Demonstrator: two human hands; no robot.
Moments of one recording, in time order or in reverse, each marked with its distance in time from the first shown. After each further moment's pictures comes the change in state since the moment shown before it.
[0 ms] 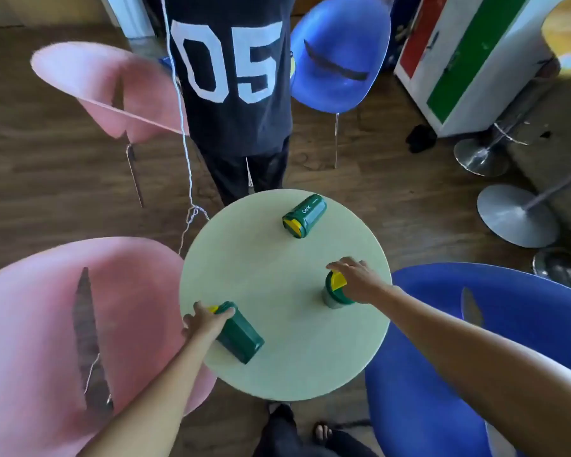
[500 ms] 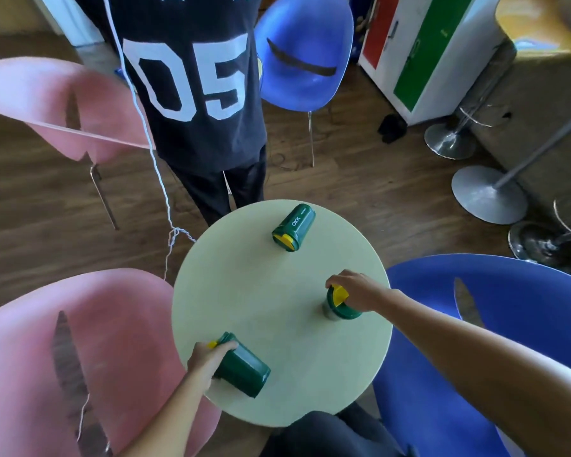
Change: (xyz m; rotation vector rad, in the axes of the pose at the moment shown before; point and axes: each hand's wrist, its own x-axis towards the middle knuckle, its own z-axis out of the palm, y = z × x) left_hand 0.039 -0.009 0.005 -0.239 -0.239 -0.072; right_hand 0.025 0.007 -0.005 -0.018 -0.122 0.042
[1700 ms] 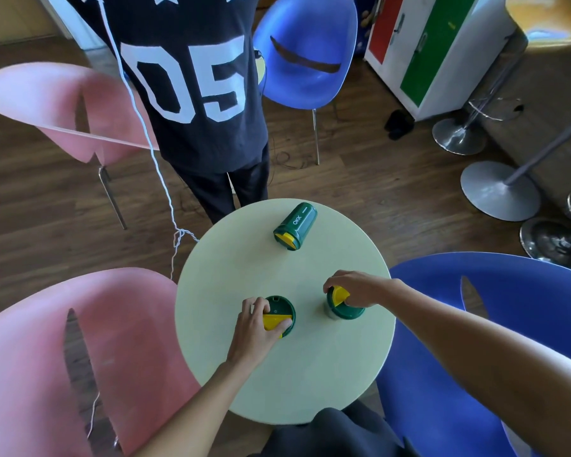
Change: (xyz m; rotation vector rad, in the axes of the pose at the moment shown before) left_hand -0.064 0.050 0.061 0.477 0.090 0.859; right_hand 0.001 0.007 -0.014 -0.037 -0.114 -0.169
